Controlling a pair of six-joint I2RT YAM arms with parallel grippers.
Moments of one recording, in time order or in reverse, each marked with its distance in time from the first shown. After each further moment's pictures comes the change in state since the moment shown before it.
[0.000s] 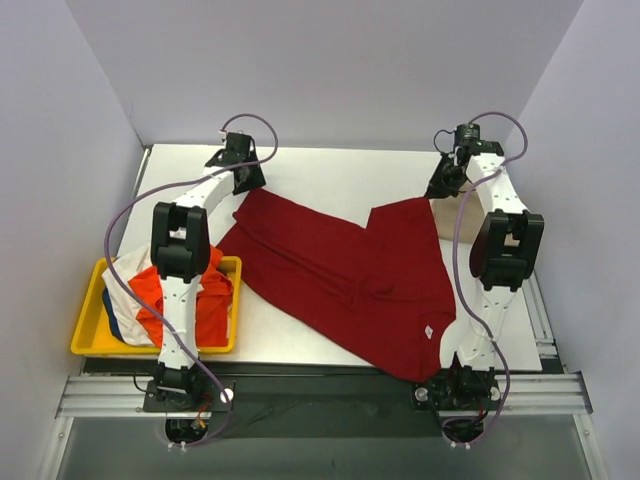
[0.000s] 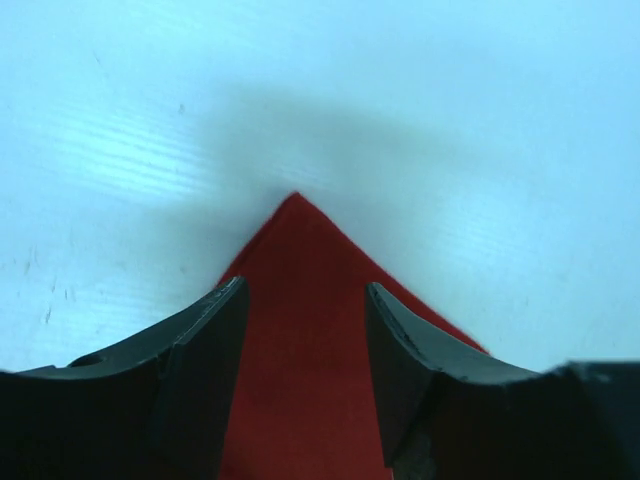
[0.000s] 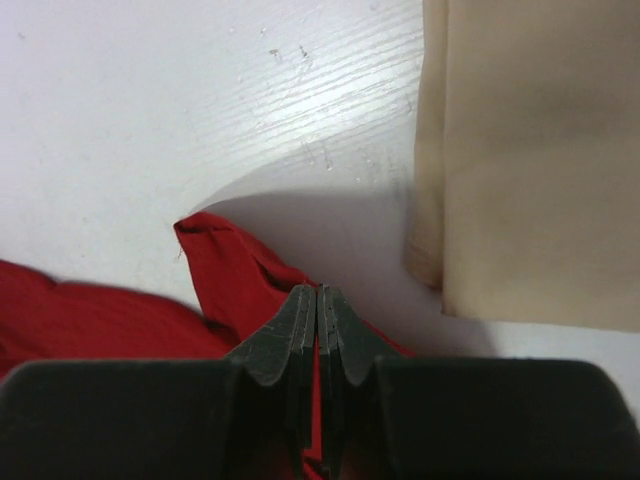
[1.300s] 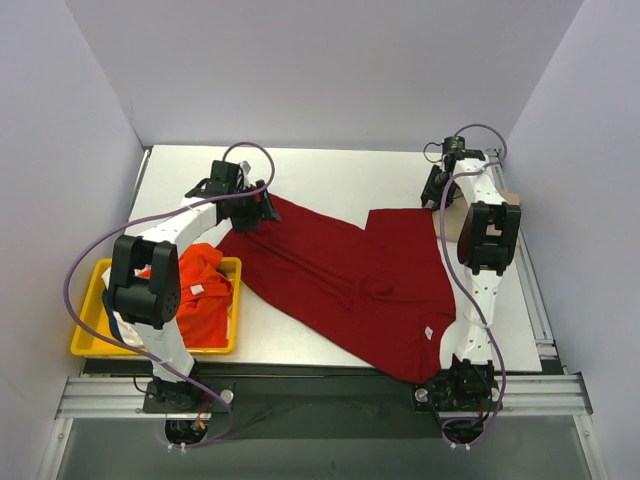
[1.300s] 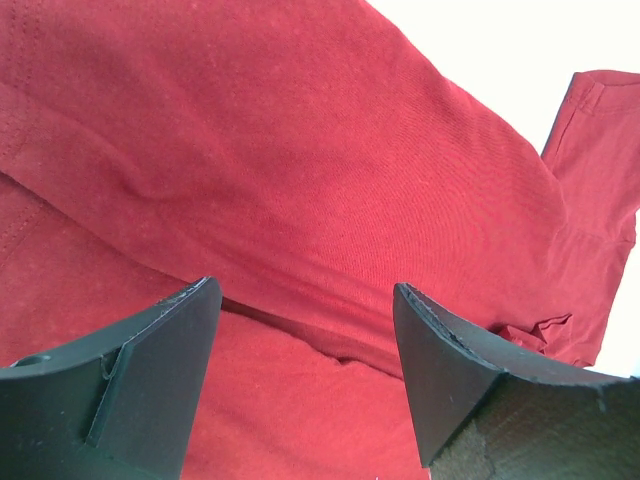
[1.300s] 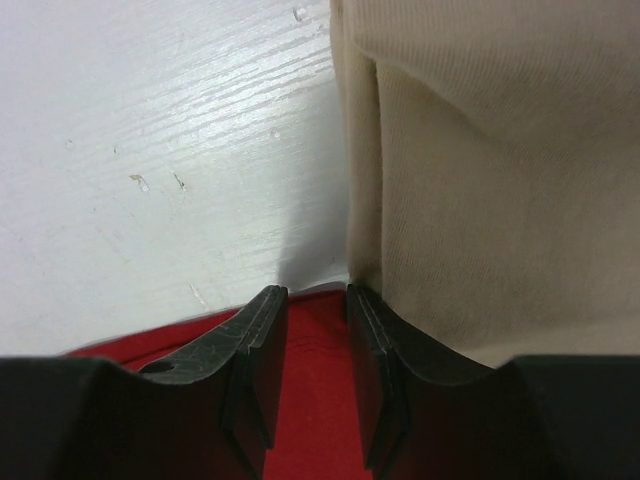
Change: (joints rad) left arm -0.021 -0.471 -0.565 0.040 0.397 -0.064; right arm -0.006 0.282 0.186 0.006 0.111 -0.098
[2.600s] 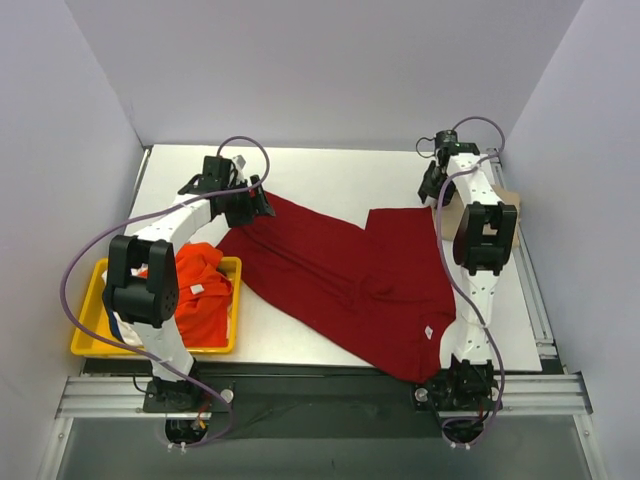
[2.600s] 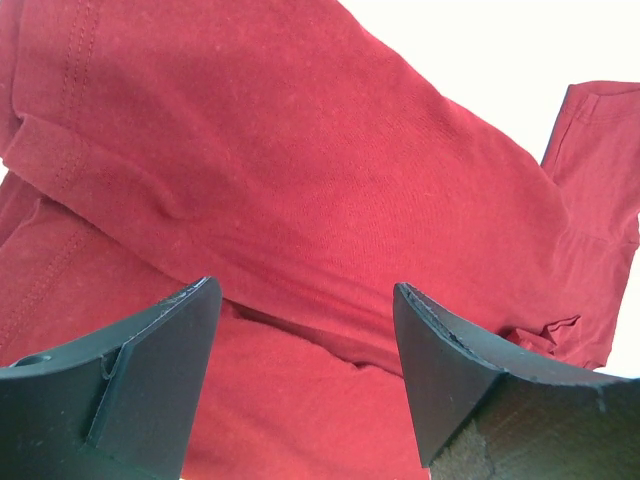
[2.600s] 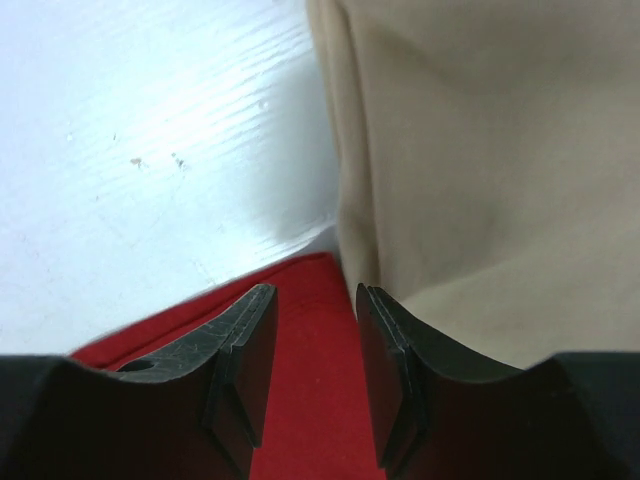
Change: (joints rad) left arm 0.040 0.000 0.027 -0.004 0.023 0.064; right arm 0.050 -0.023 0.049 -0.095 0.153 0.072
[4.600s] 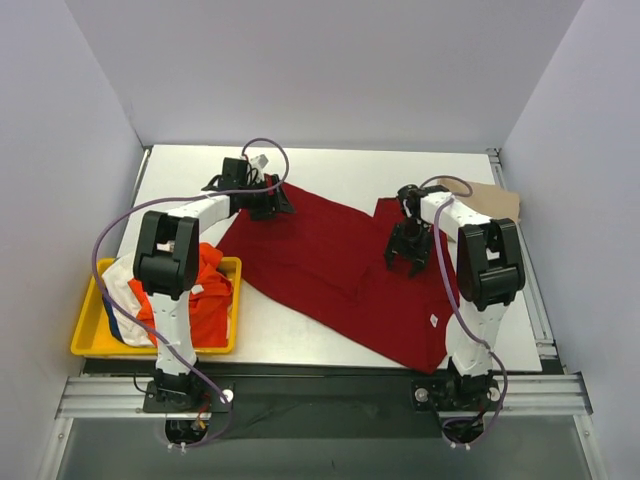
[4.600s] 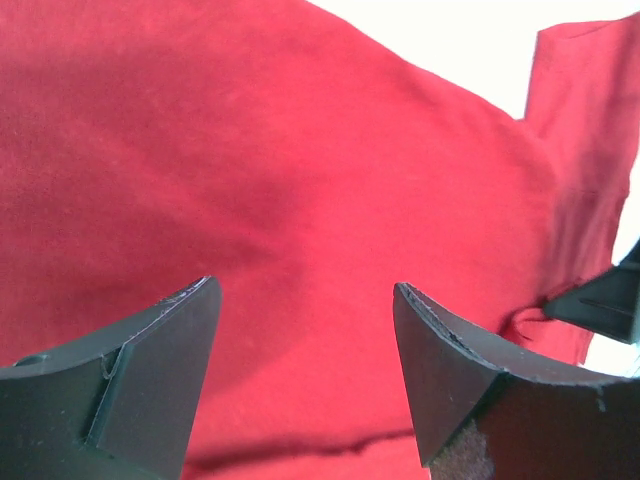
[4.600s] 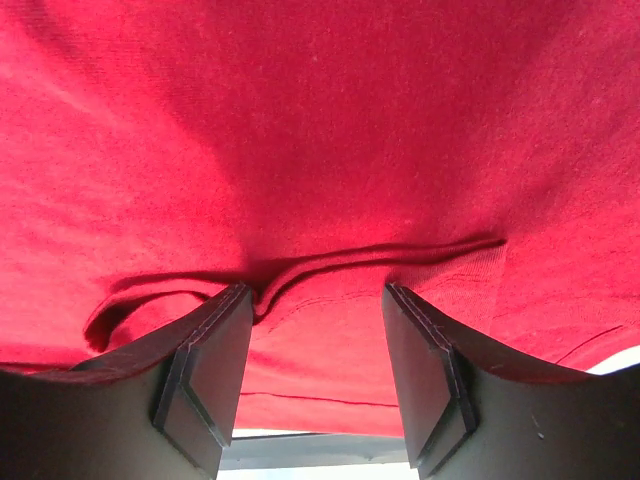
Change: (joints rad) left arm -0.032 0.245 0.122 0.218 0.182 0.035; right arm 0.229 -0.455 -0.805 -0.013 -0.160 0.172
